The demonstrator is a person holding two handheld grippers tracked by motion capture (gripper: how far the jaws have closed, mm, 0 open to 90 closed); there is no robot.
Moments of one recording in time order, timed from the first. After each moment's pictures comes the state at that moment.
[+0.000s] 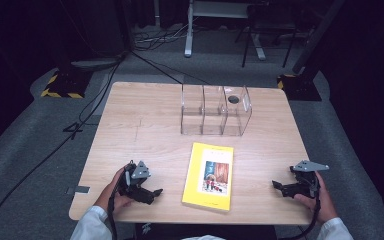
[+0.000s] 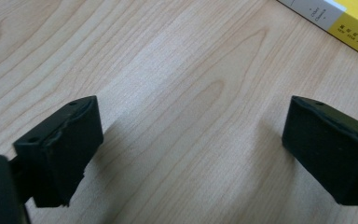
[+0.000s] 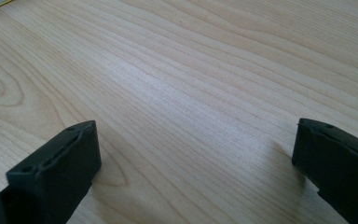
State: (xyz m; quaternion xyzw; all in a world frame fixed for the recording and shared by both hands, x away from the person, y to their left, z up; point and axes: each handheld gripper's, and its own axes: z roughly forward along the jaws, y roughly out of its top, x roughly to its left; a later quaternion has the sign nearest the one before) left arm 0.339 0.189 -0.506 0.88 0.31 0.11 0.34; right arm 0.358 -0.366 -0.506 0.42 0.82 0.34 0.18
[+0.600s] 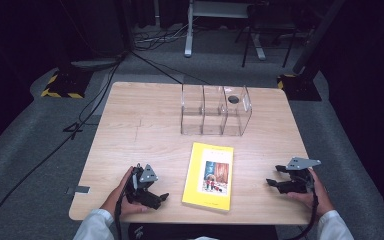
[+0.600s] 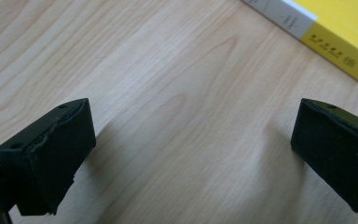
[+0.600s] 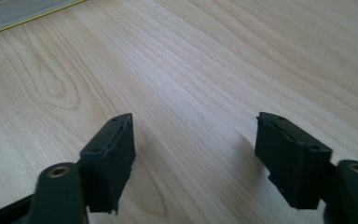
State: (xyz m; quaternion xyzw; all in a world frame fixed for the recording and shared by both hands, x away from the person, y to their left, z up) left arm 0.326 0.165 -0.506 0.89 0.30 0.10 0.34; right arm 0.369 -0.344 -0.496 0.32 0.87 0.35 0.16
